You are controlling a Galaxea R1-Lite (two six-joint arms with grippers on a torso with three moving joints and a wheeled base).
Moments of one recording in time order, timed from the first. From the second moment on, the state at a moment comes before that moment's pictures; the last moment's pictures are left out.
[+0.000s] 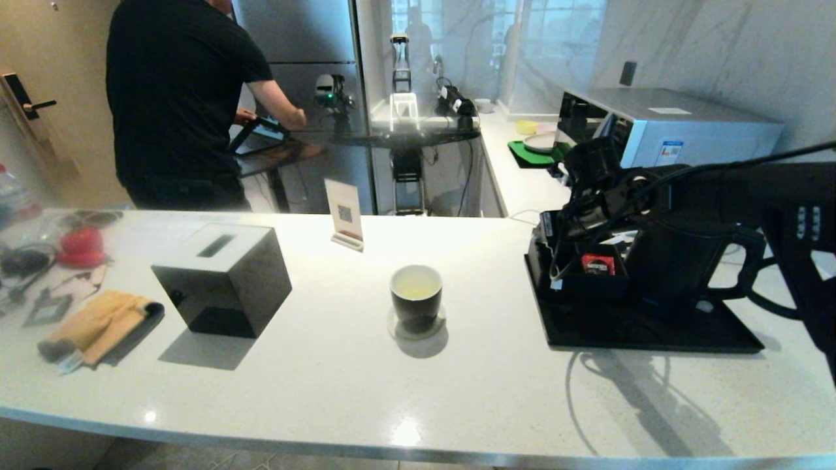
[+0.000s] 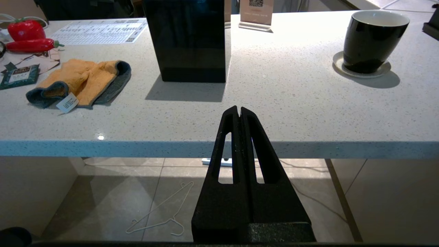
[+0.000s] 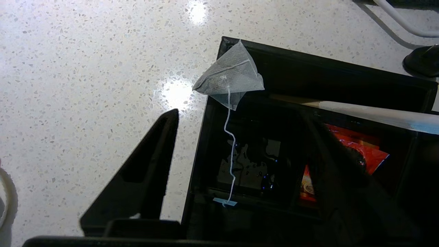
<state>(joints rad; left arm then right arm) 0.00 0.00 0.00 0.00 0.00 0.03 0.26 2.28 -1.95 0.30 -0.15 0.07</state>
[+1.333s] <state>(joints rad) 0.00 0.00 0.00 0.00 0.00 0.03 0.26 2.37 -1.95 0.13 -0.24 0.11</state>
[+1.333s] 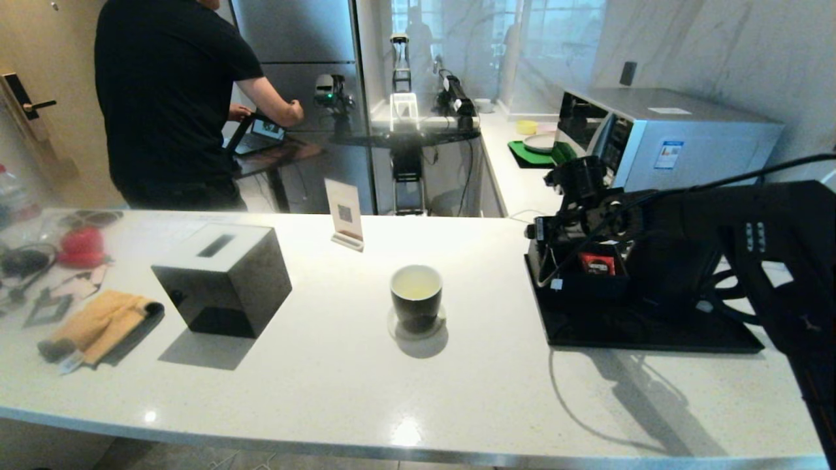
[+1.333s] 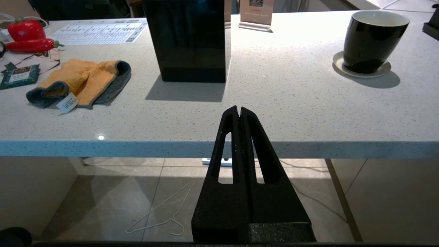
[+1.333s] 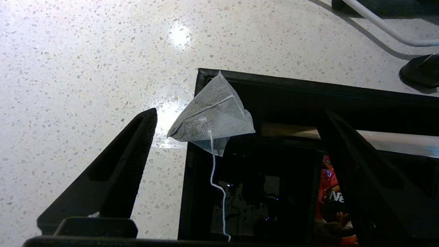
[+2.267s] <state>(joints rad) 0.00 0.00 0.00 0.00 0.00 0.03 0.26 2.38 -1.95 0.11 -0.24 0.11</state>
